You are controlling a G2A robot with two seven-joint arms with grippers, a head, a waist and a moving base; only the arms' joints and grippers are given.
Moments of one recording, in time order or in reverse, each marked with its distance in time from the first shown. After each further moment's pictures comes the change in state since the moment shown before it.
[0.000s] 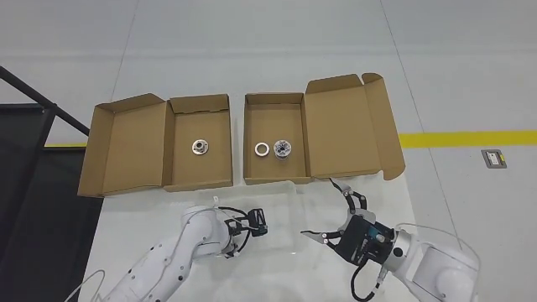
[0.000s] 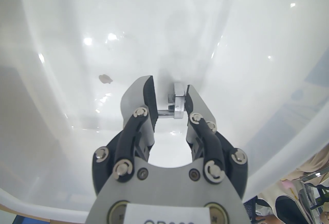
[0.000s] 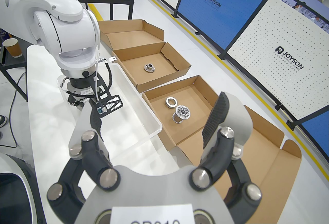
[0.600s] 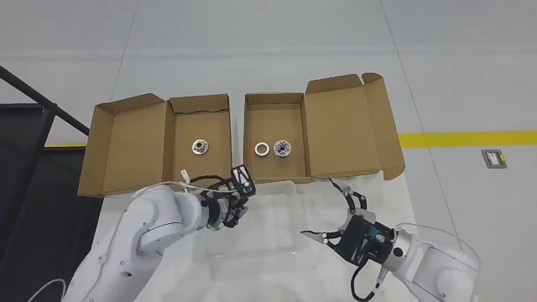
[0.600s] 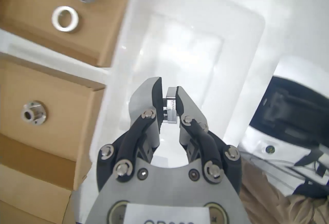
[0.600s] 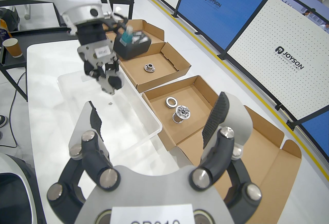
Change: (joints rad) left arm 0.097 0.081 -0.378 -0.295 -0.276 0.078 0.173; right arm 0.000 0.000 0.000 0.000 0.000 0.000 0.000
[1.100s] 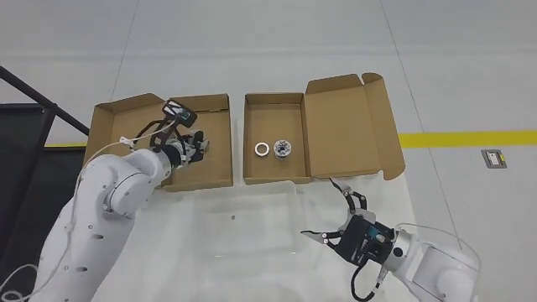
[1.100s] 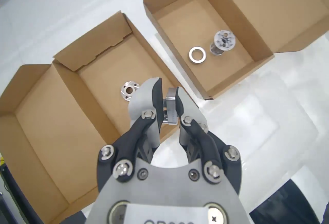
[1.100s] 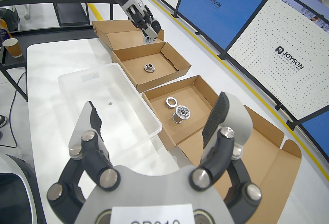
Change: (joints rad) left arm -0.175 -0.017 -0.092 0.263 0.024 0.317 0.169; right arm 0.000 0.000 0.000 0.000 0.000 0.000 0.000
